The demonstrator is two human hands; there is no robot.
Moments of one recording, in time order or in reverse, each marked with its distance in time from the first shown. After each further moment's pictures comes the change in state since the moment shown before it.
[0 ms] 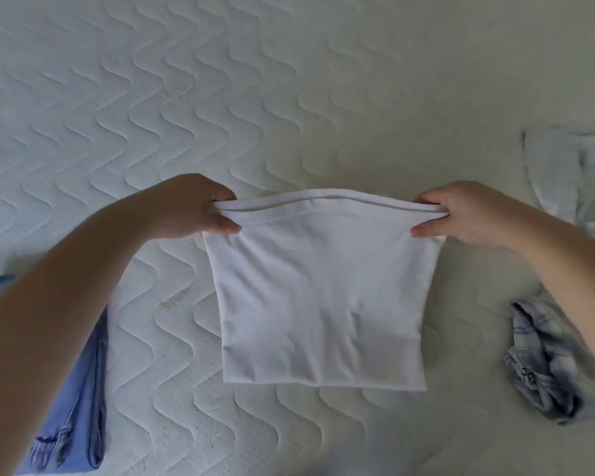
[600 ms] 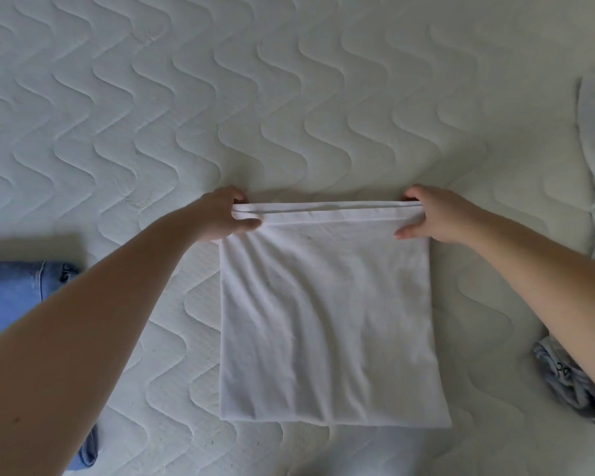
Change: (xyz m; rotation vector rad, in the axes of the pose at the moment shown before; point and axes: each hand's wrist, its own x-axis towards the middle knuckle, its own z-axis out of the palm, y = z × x) left_hand 0.098 -0.068 0.113 -0.079 -0.015 -0.210; right_hand 0.078 0.052 0.107 0.001 -0.057 0.193
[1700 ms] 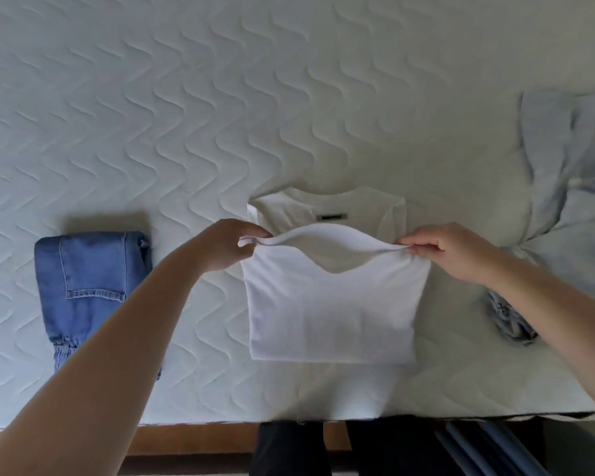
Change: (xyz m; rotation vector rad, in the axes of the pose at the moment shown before) left_hand -0.167 0.018 -0.021 -0.029 -0.063 0.181; right_hand -0.170 -0.016 -0.020 0.265 -0.010 -0.274
